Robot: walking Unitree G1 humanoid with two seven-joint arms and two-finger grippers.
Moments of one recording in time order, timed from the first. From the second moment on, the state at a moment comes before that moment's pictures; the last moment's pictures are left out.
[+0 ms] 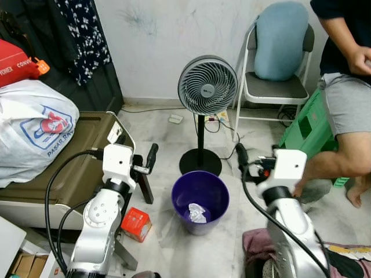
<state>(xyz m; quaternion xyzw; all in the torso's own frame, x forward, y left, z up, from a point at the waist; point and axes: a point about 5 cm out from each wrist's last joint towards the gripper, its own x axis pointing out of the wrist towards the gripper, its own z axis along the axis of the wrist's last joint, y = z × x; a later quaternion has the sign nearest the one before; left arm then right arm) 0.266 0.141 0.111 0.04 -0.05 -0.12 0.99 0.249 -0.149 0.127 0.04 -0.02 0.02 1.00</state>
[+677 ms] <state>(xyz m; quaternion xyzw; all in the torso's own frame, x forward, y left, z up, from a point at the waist) 0.266 0.140 0.115 0.03 -0.04 -0.13 0.99 0.271 -0.139 0.123 0.08 0.00 0.01 1.00</state>
